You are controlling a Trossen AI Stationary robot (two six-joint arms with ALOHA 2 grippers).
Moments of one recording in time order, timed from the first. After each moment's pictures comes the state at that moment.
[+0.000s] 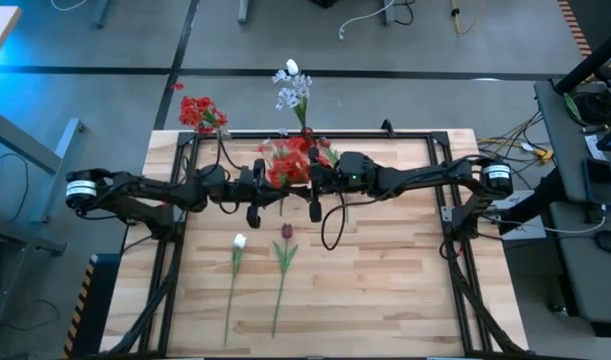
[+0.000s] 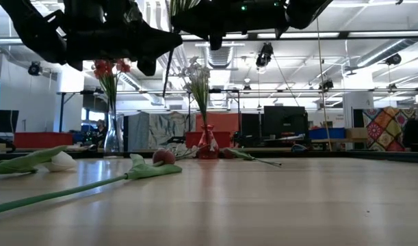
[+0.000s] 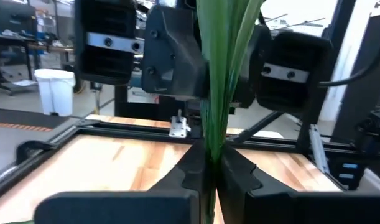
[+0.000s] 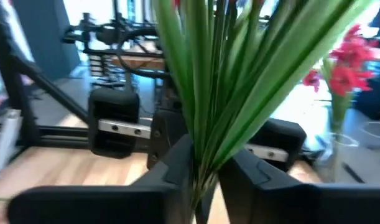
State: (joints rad) left arm 0.23 1.26 0.42 0.93 0.25 -0.12; right arm -0.14 1.72 1.14 0.52 -0.16 -0.08
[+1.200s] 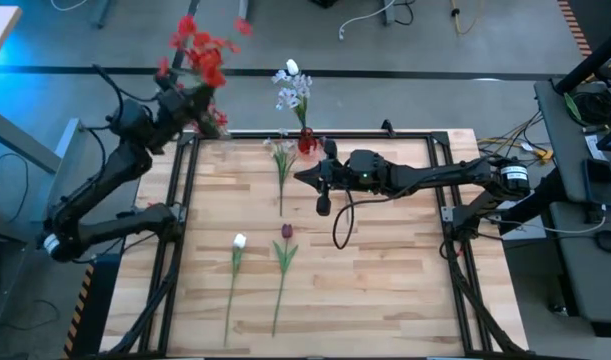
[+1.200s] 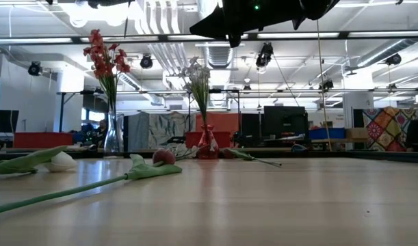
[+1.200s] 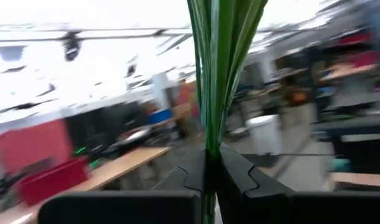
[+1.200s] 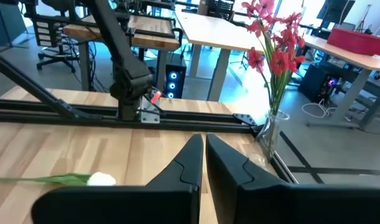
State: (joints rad) left arm 0.82 0.81 0.90 0.20 0.09 0.31; right arm -0.14 1.59 1.08 0.38 0.00 -0.17
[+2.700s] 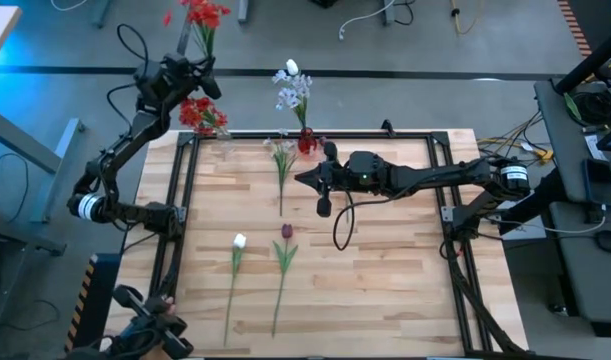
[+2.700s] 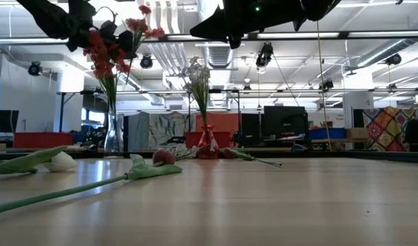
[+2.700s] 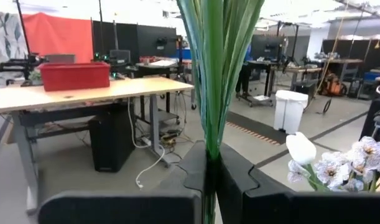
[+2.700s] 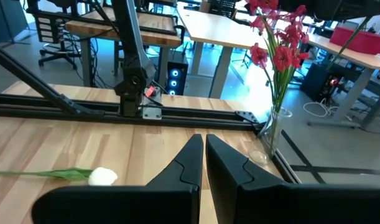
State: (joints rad) left arm 1.28 1.26 0.96 0.38 0.36 -0.02; right arm -0.14 1.59 1.07 0.38 0.00 -0.18
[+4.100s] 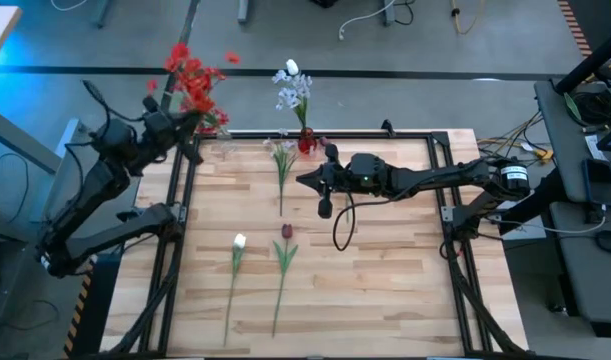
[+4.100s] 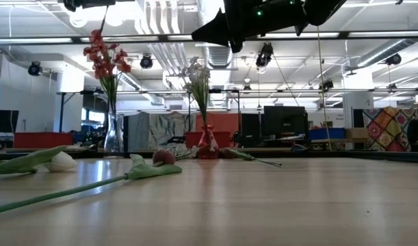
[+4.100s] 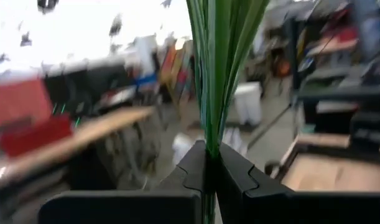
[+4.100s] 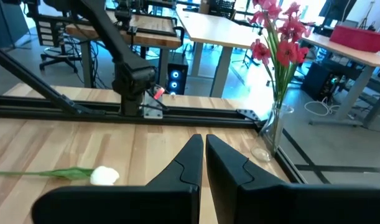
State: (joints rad) left arm 0.75 0.58 0.86 -0.19 0.03 0.26; right arm -0.14 1.59 1.03 0.43 0.00 -0.16
